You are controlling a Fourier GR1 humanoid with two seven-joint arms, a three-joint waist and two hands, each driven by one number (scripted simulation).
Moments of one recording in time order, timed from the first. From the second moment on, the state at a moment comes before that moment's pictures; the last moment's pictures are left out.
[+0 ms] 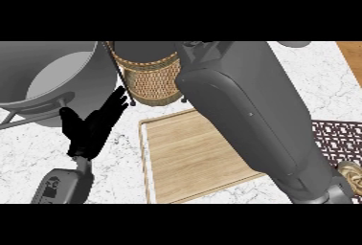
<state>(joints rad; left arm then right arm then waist) -0.19 0.14 -0.09 -1.48 0.15 -0.05 0.25 -1.30 -0.01 0.17 -1.26 0.90 0.06 1.06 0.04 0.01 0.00</state>
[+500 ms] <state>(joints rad) -0.22 0.12 -0.10 -1.46 0.14 -0.05 0.23 -1.44 0.00 0.14 -0.81 0.78 -0.26 0.92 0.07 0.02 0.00</state>
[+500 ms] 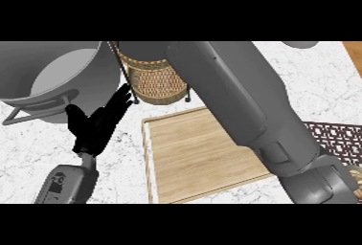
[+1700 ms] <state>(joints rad) -0.27 0.10 -0.12 -1.43 0.12 -0.06 0.25 -1.53 0.00 0.11 -0.49 0.34 -0.88 0.44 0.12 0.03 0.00</state>
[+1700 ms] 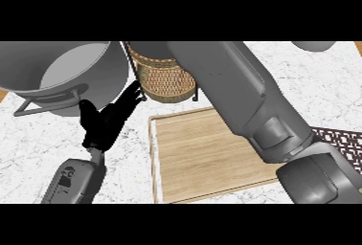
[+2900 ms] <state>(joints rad) -0.08 0.15 -0.02 -1.51 0.15 -0.03 0.23 -0.98 -0.34 0.16 -1.27 0.20 -0.43 0.67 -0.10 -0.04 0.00</state>
